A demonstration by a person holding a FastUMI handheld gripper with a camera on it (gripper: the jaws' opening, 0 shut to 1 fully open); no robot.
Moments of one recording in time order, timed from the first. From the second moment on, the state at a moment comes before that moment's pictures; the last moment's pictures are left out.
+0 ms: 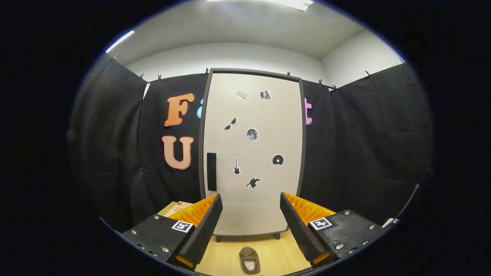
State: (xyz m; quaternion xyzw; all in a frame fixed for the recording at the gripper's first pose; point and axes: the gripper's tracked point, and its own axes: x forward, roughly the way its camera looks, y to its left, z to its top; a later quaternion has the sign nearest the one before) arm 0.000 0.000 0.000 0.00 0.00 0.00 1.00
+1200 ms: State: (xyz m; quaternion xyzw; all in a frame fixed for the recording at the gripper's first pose) arm 0.027 0.015 -0.018 0.01 0.02 0.02 1.00
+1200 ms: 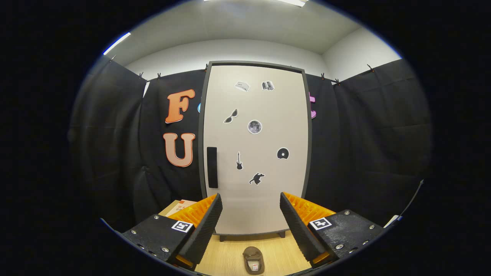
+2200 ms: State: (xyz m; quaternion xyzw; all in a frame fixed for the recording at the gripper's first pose) arm 0.189 0.127 -0.028 0.01 0.02 0.09 1.00
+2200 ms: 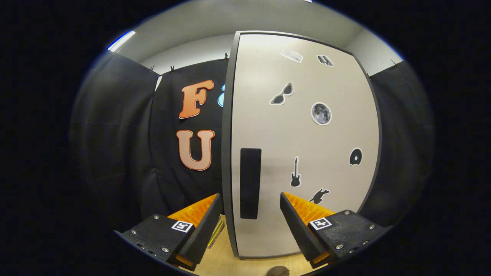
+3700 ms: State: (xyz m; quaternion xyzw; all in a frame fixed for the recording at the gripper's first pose) arm 0.163 0.095 -0.037 0.07 0.04 0.07 0.99
